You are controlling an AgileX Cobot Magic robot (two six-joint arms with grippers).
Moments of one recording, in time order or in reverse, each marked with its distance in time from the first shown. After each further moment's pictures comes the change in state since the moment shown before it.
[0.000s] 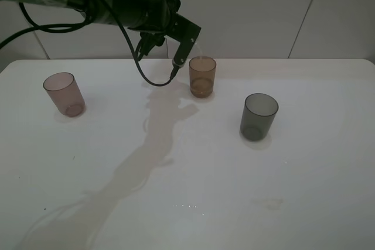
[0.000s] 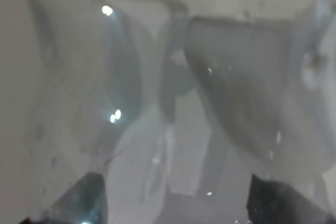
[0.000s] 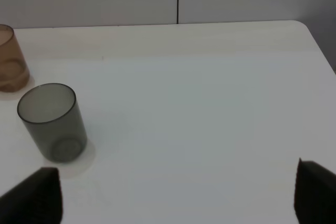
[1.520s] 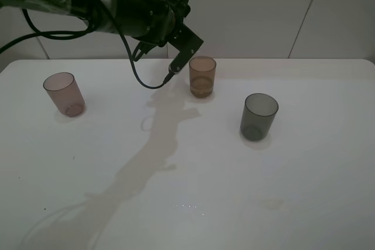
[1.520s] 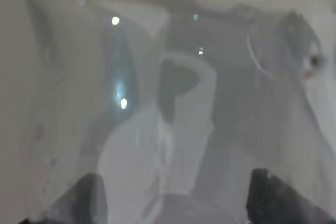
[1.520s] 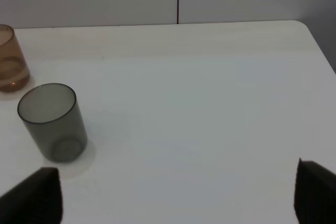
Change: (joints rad) left arm -0.025 0.000 0.049 0.219 -0.039 0.000; right arm 0.000 0.000 0.000 0.000 0.000 0.000
